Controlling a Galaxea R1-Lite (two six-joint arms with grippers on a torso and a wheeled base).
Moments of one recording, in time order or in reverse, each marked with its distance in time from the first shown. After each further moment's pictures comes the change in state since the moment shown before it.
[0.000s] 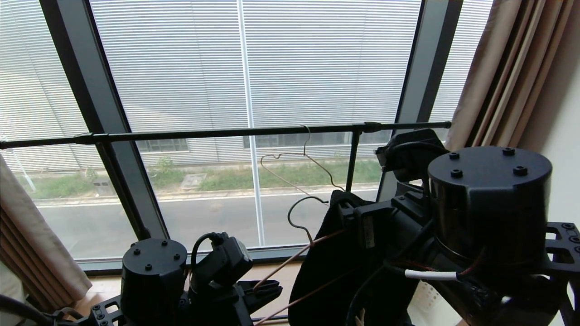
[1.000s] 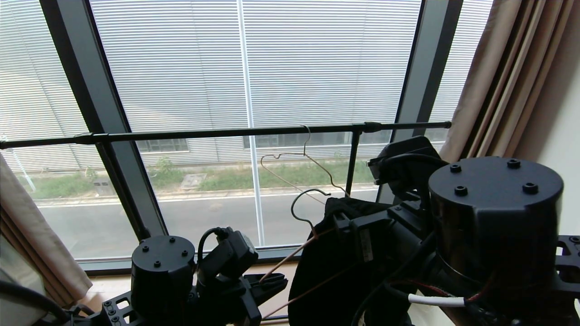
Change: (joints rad) left arm -0.007 0.039 -0.027 -0.048 0.023 -0.035; right arm 0.035 -0.011 0.014 0.012 -0.001 -0.031
